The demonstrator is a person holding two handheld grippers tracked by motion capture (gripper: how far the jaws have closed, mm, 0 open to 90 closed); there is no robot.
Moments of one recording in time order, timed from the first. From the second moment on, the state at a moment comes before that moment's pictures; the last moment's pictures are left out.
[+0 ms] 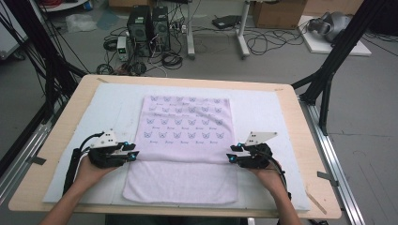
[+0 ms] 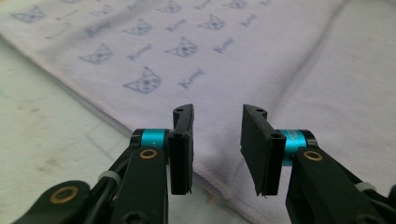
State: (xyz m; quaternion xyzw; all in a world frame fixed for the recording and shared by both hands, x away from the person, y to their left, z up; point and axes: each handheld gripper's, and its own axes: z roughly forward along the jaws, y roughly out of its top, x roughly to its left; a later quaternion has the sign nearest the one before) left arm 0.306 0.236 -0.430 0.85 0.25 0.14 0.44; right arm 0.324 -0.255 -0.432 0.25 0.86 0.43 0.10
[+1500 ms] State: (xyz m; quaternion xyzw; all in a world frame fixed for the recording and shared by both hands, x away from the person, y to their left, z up) left arm 0.238 0.251 -0.404 0.87 0.20 0.12 0.42; right arm 0.250 -0.262 -0.393 0.17 0.86 0.47 0.06
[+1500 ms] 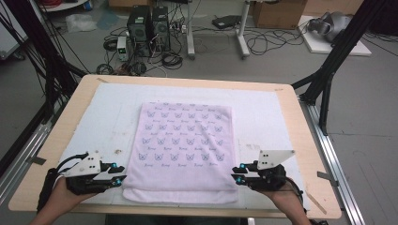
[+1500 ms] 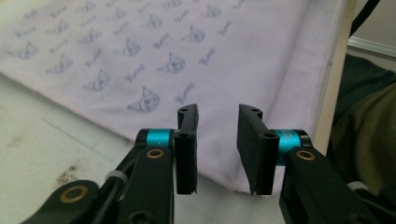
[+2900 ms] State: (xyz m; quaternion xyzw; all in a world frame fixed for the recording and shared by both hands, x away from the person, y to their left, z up) left arm 0.224 0.239 -0.424 0.89 0.19 0.07 0.40; right arm 0.235 -0.252 -0.421 0.17 0.88 0.44 0.00
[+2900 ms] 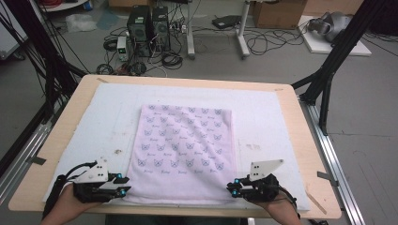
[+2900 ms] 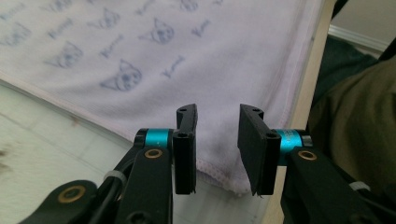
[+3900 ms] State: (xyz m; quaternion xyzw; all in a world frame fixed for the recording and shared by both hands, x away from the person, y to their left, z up) left arm 0.217 0.240 -0.425 0.89 0.18 0.08 0.41; right arm 0.229 -0.250 -0.426 0.17 0.87 0.45 0.01
